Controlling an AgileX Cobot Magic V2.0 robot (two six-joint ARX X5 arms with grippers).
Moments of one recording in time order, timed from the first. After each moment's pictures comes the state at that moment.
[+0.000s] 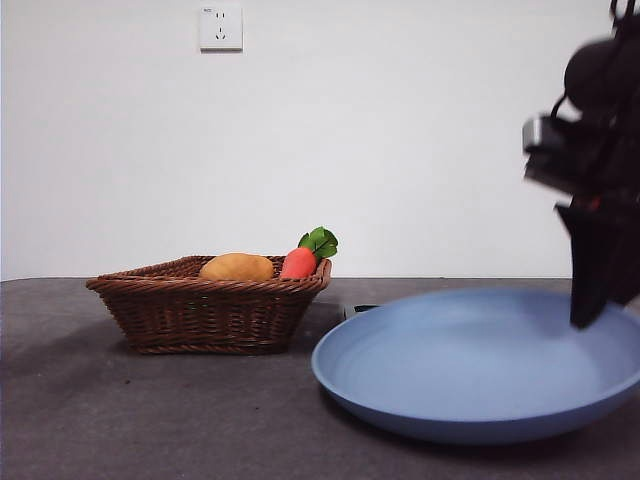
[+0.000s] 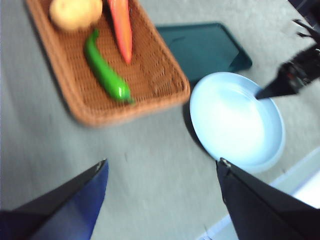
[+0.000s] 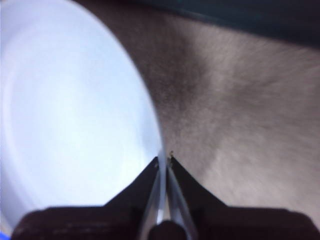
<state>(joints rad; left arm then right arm) -0.06 0.71 0.85 -0.83 0.55 0.02 0.22 1.48 0.93 -0.73 -0.29 -0.05</state>
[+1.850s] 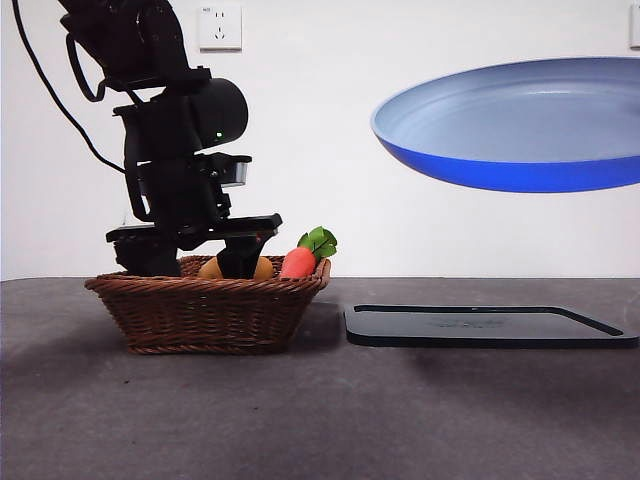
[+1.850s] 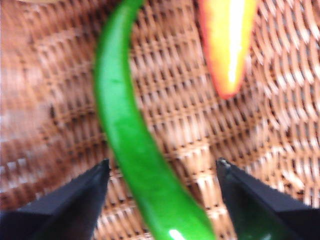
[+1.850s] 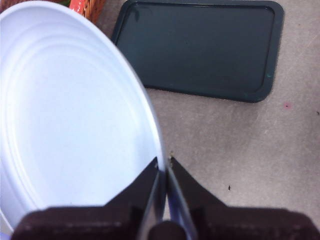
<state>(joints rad) -0.44 1.96 1.43 -0.62 -0.02 -0.15 0.12 0.90 0.95 -0.91 -0.28 0.00</state>
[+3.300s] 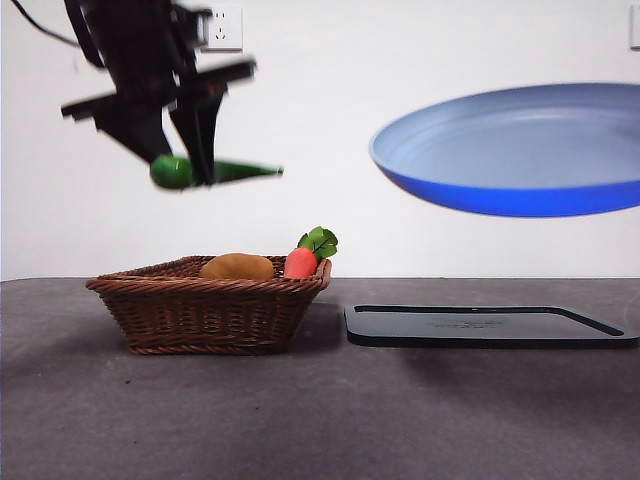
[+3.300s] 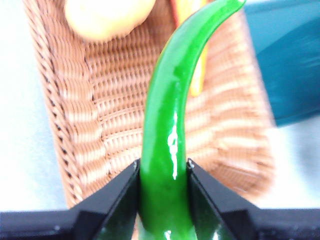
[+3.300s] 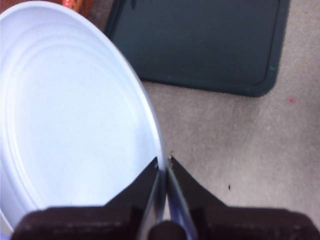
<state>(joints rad) -0.46 1.61 1.43 -0.80 0.03 -0.25 0.12 0.98 0.95 -0.89 -0.29 0.00</state>
